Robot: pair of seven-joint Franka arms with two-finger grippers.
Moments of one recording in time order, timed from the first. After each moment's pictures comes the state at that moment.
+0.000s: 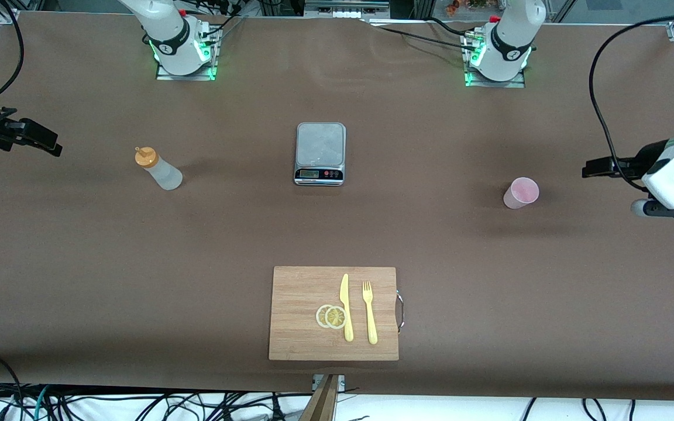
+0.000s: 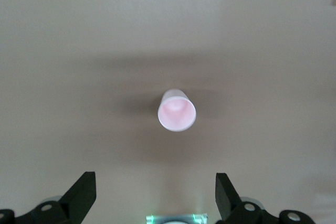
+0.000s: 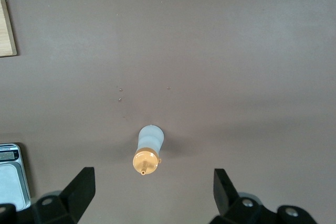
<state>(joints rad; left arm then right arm) 0.05 0.24 0.05 -1.57 -0.04 1.54 0.11 0.00 0.02 -0.04 -1.64 -0.02 1.62 0.06</state>
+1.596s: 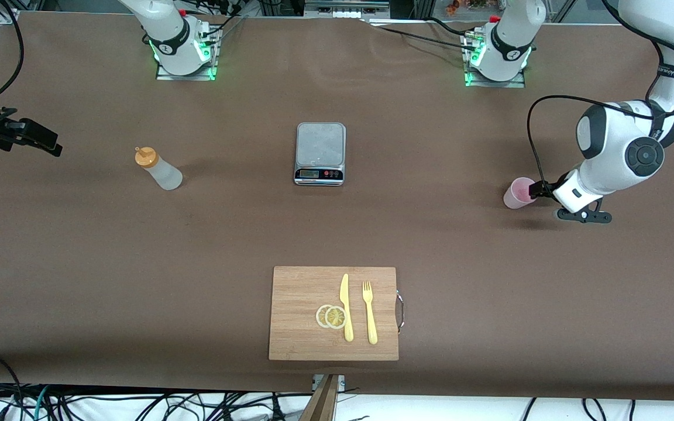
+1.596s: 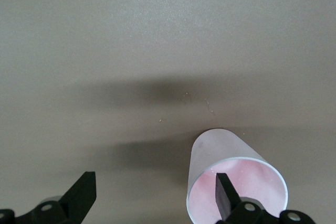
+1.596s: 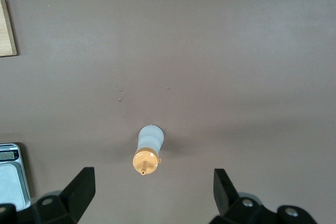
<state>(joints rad) 0.05 0.26 0.04 -2.24 0.04 2.36 0.14 0.00 0.02 -0.04 -1.64 -0.02 1.62 0.06</state>
